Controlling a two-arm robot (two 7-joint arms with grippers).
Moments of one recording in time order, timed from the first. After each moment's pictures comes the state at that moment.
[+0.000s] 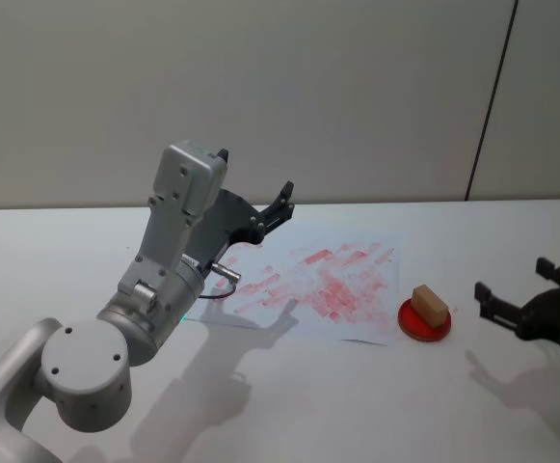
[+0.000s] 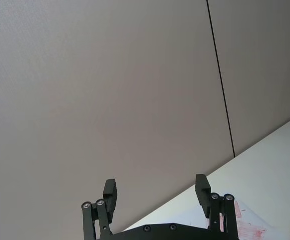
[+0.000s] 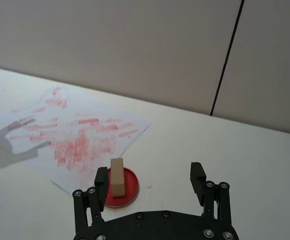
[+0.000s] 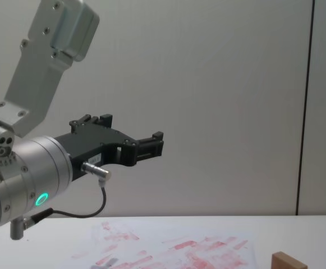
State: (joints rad) left arm -0.24 0.38 0.45 -1.63 -0.20 0.01 -0.01; right arm -0.12 0.49 -0.15 -1.81 0.39 0.24 0.17
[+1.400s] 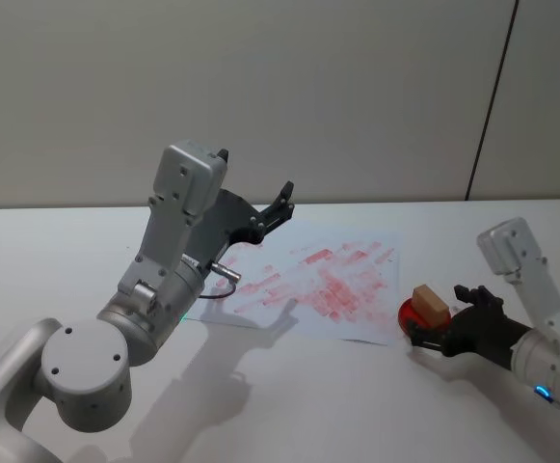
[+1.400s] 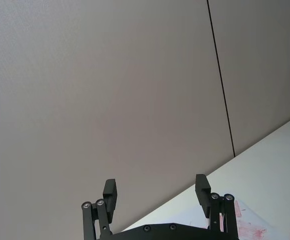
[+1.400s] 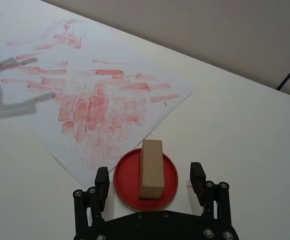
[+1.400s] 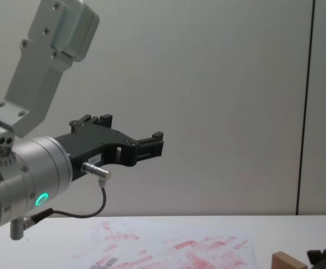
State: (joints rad) left arm -0.24 0.38 0.45 -1.63 -0.20 0.01 -0.01; right arm 0.13 0.33 -0.28 -1.51 0.11 0.38 0.34
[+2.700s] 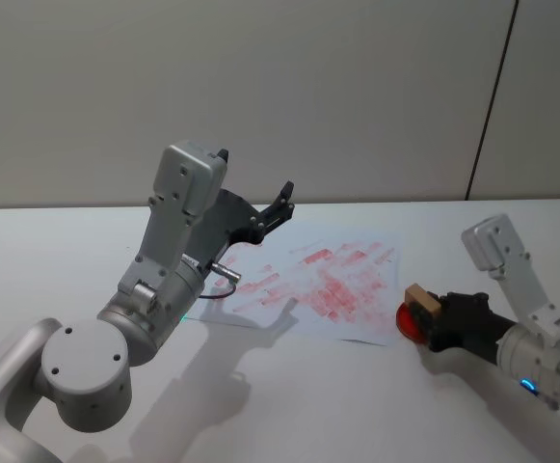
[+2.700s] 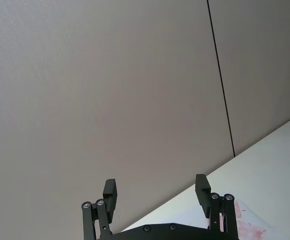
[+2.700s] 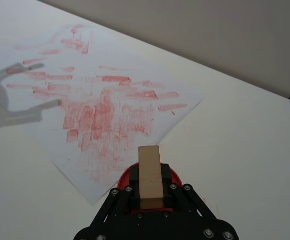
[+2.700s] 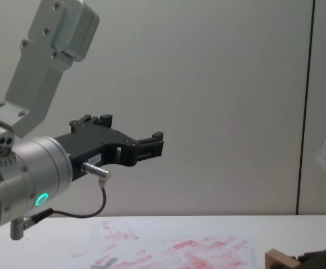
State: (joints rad) left arm -0.24 0.38 0.45 -1.63 -0.20 0.01 -0.01; right arm 0.17 0.30 -0.30 -1.46 0.08 0.36 0.36
